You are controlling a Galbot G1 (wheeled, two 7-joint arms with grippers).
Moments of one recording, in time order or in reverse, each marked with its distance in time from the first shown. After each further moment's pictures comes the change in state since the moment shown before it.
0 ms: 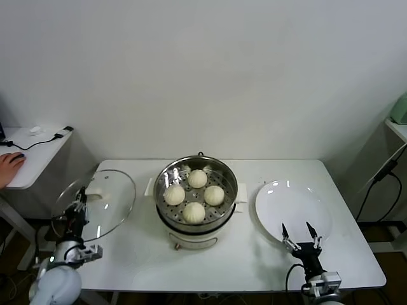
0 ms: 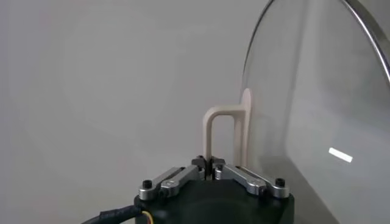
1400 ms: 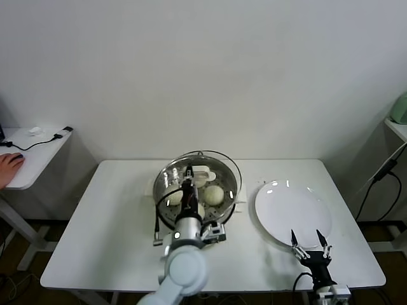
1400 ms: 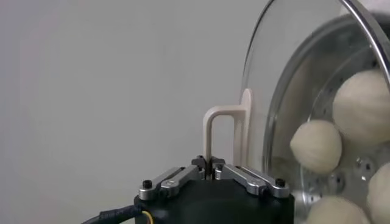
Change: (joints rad) left arm -0.348 -0.372 0.706 -0.142 0.554 0.475 0.431; right arm -0.052 0.011 0.041 -0.025 0.018 0.090 0.006
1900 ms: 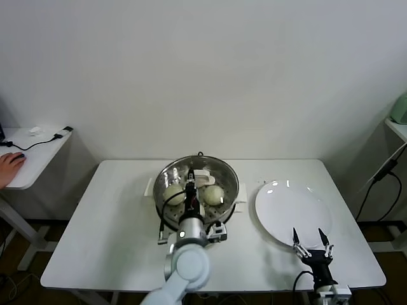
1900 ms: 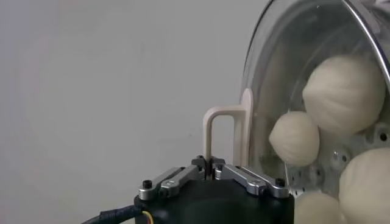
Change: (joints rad) left arm -0.019 -0.008 -0.003 0.100 0.038 0.000 -0.015; right arm 0.010 0.007 0.003 -0.005 0.002 0.022 0.013
